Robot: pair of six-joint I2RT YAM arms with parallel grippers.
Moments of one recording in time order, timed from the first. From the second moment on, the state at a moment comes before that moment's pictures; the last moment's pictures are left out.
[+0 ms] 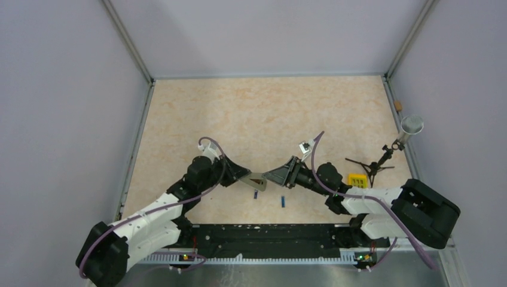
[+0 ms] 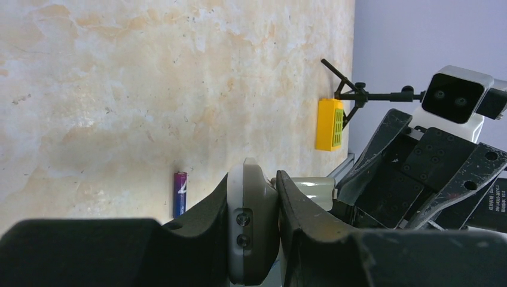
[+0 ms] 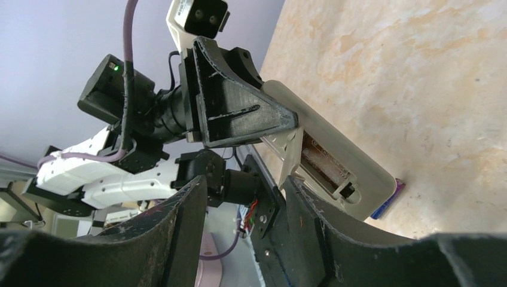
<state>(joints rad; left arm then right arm) -0.61 0.86 0.28 0.19 0.22 -1.10 0.88 1.23 0.23 0.97 -0.21 1.13</state>
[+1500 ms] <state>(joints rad) -0.56 1.45 0.55 0.45 0.38 -1.06 0.58 1.23 0.19 0.73 -0.22 0.99</state>
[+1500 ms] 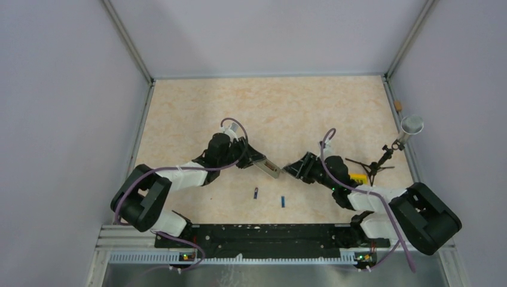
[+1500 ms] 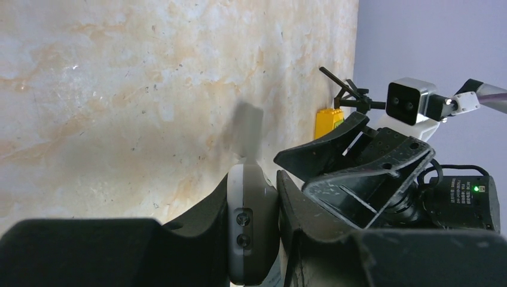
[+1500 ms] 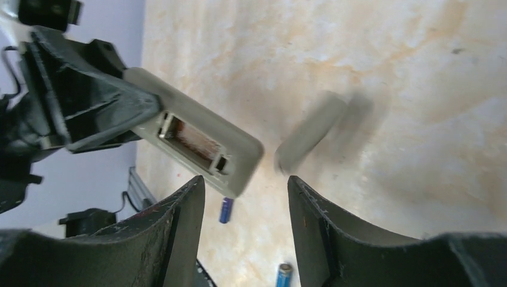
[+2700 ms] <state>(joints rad) -0.54 1.33 0.43 0.48 0.48 -1.06 0.65 1.14 0.42 0.19 -0.23 0.63</state>
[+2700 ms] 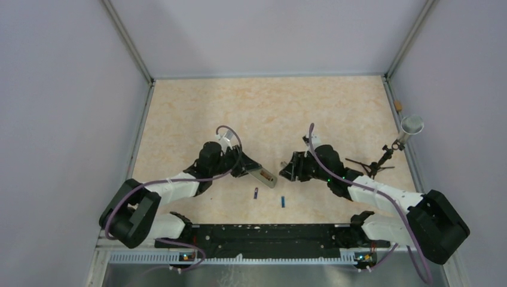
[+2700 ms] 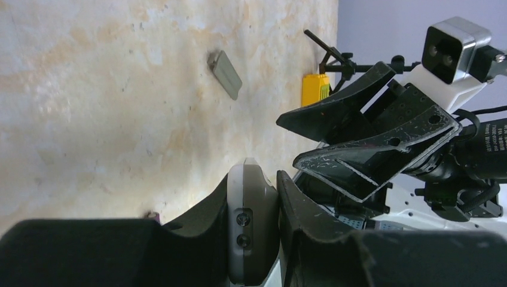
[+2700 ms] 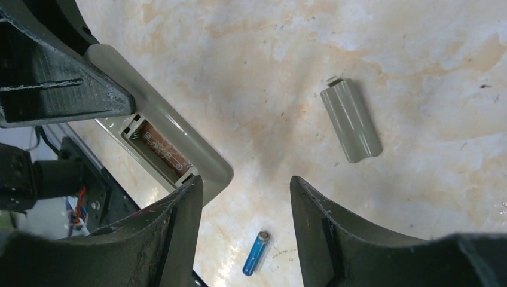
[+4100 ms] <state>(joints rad) -0.54 0.49 0.19 -0.07 0.38 -0.97 1.16 1.42 0.68 -0.32 0.27 0.77</state>
